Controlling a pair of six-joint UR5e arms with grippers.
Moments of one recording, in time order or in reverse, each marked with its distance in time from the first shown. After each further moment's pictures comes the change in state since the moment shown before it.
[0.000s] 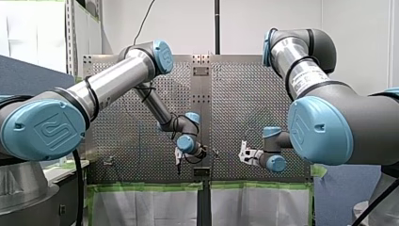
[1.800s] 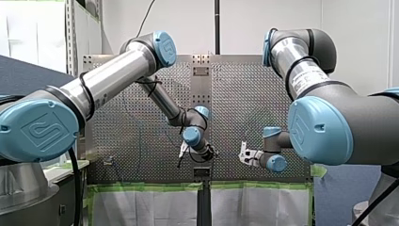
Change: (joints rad) left arm -0.085 0.049 -0.006 -0.214 -0.012 0.226; right arm -0.001 0.000 0.000 0.027 -0.002 -0.012
